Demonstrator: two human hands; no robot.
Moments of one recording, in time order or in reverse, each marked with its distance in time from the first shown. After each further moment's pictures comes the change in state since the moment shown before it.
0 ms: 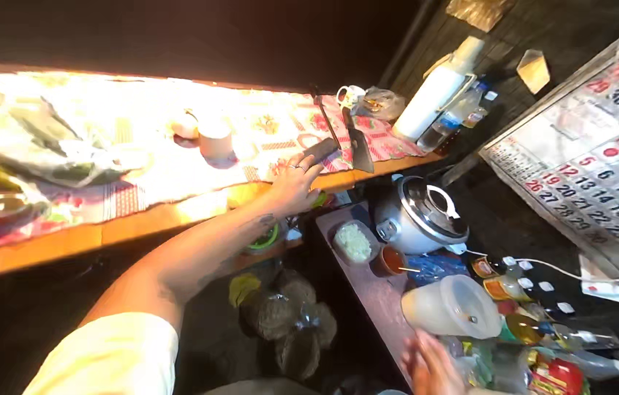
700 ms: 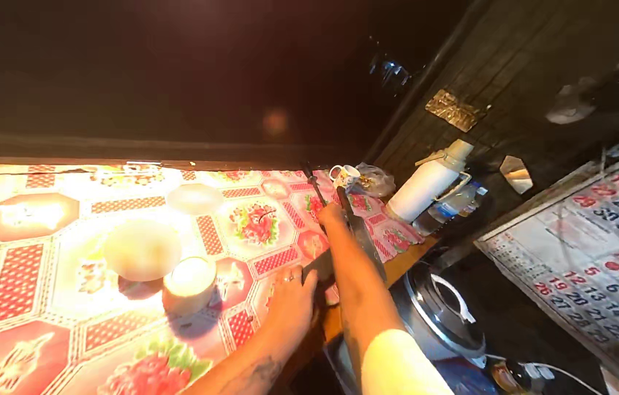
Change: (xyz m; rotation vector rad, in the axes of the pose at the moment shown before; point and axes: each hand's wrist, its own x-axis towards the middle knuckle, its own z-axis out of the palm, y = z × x) left_hand 0.069 -0.078 0.005 -0.188 -0.273 -0.298; right_hand 0.406 -0.209 0.483 -1.314 -0.121 -0.242
